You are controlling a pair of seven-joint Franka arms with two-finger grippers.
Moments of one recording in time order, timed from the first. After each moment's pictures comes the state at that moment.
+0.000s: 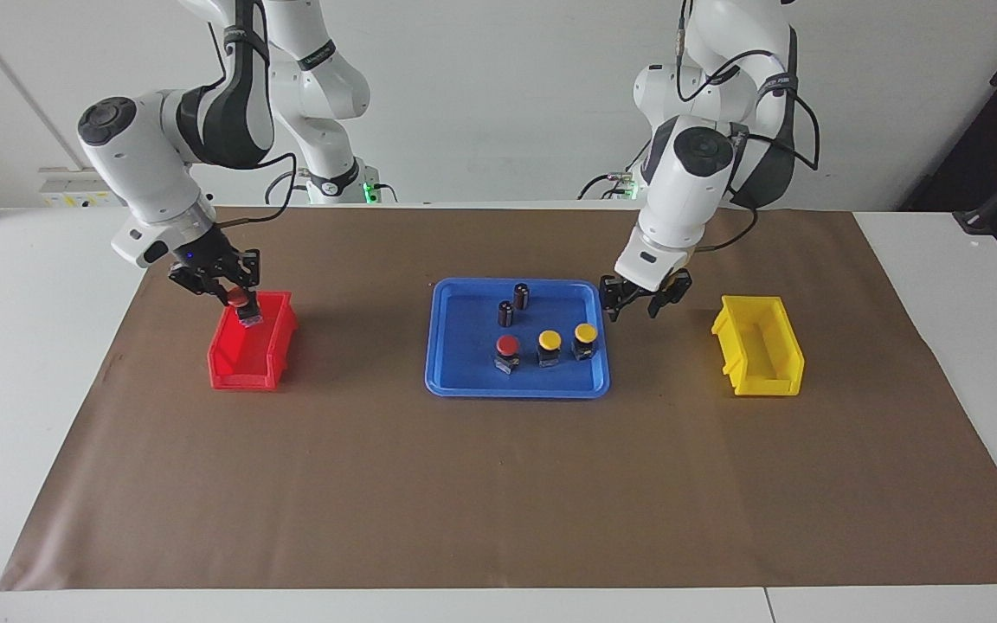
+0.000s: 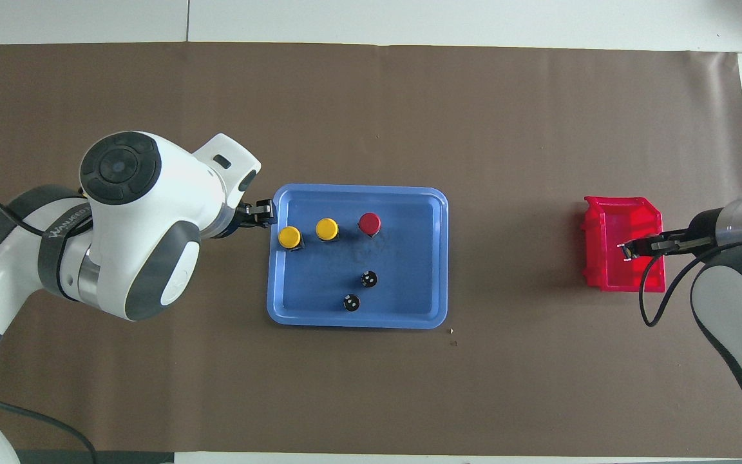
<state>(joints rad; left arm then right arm) -0.40 0.11 -0.09 -1.98 -0.02 2.12 -0.51 -0.13 -0.15 0.00 -2.27 0.09 2.13 -0.30</state>
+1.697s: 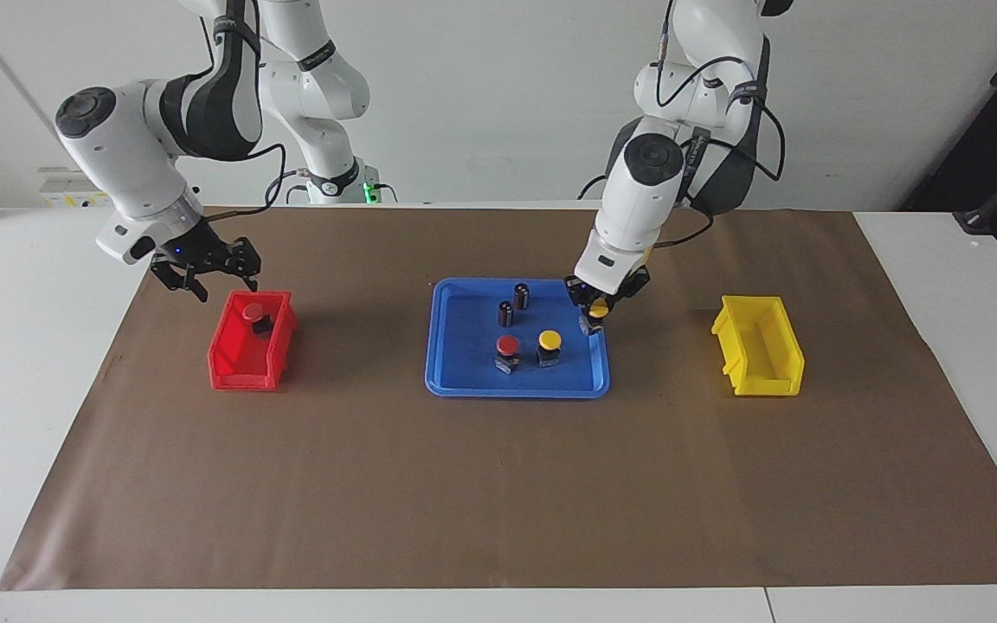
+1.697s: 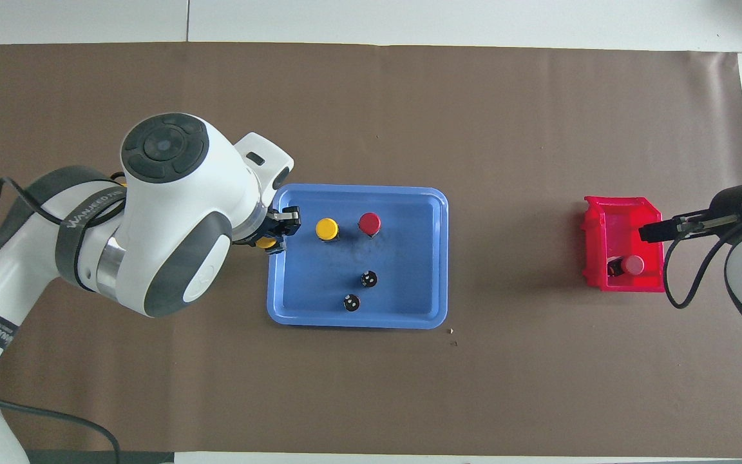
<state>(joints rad) -0.46 0.12 -0.07 -1.79 -0.05 1.82 -0.56 -0.10 -0.09 0.01 -2.01 0.09 1.91 -0.29</state>
